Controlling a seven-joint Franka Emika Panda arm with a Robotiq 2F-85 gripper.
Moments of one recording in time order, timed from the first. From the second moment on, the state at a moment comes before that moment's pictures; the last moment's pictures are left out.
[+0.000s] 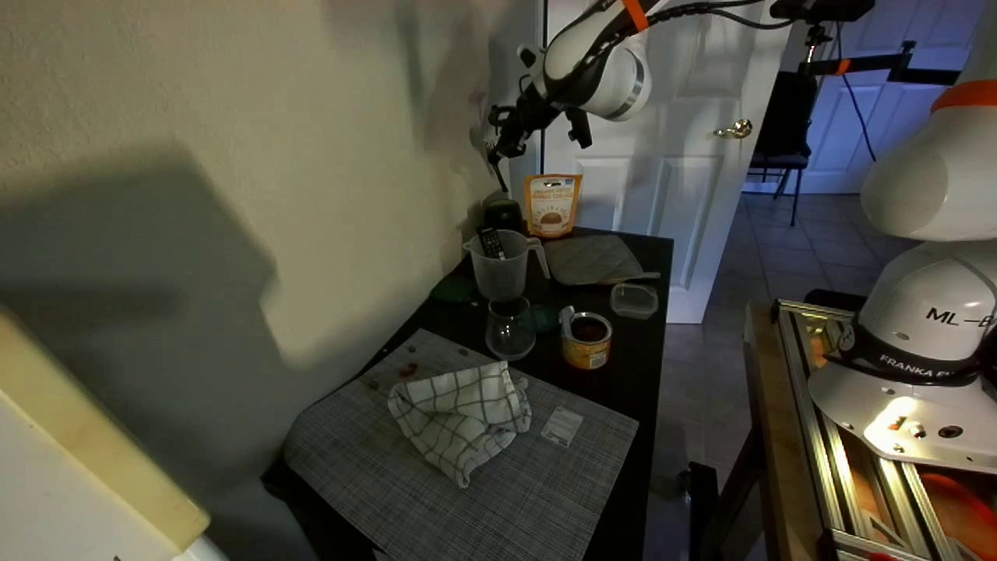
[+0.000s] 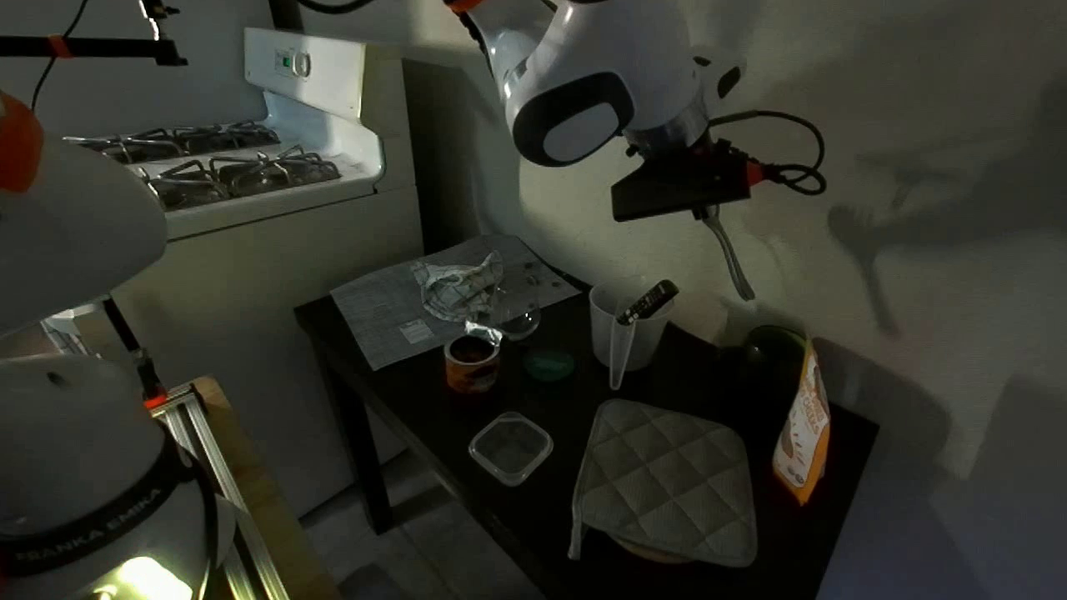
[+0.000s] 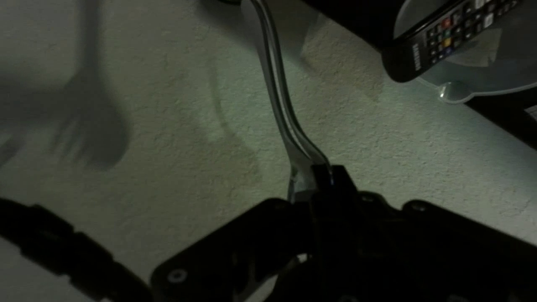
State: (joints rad) arm -1.17 0.21 0.94 -2.28 0.33 3.16 -1.17
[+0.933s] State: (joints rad) arm -1.35 0.06 1.31 -2.48 0.46 3.18 -1.25
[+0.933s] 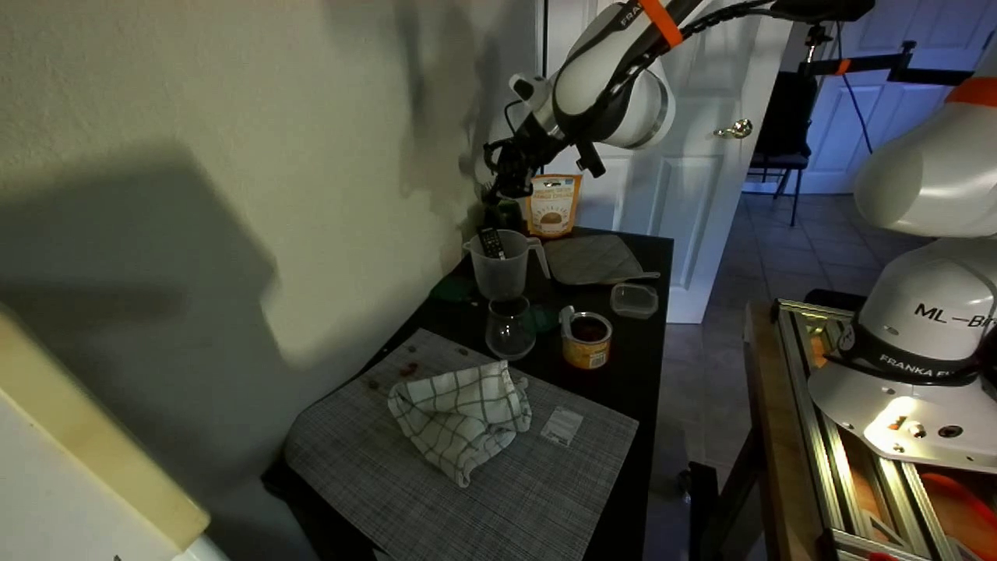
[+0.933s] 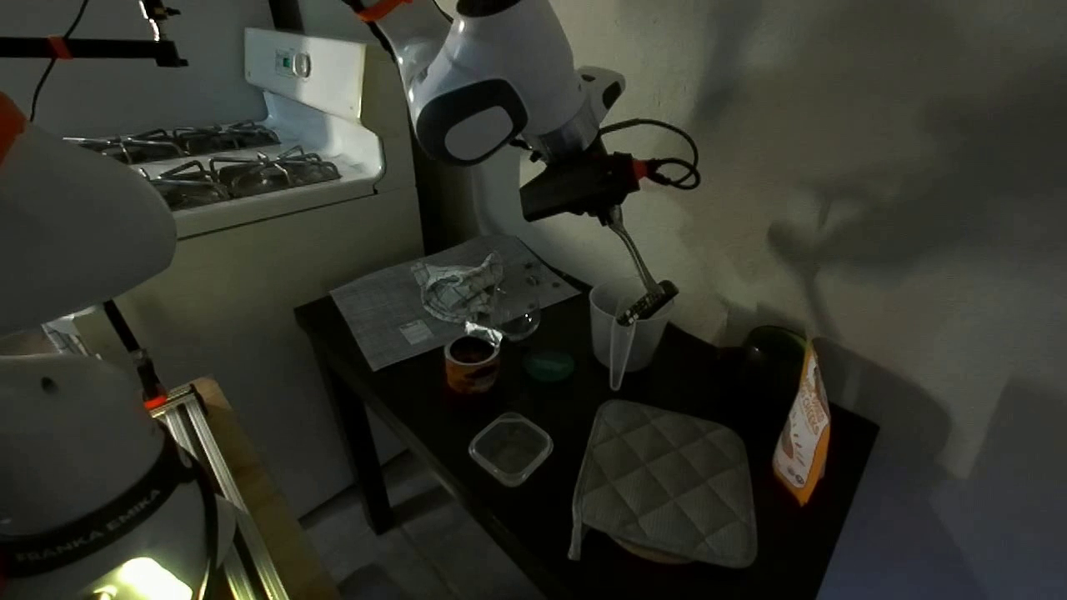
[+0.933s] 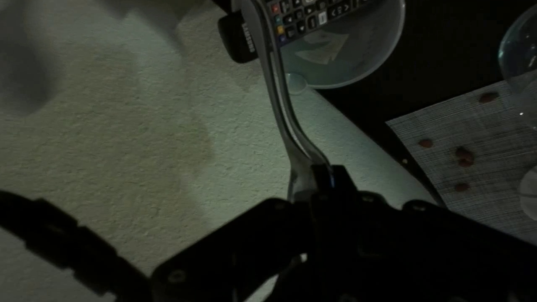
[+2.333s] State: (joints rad) arm -1.65 0.25 1.55 -2.55 0.48 3.10 -1.32
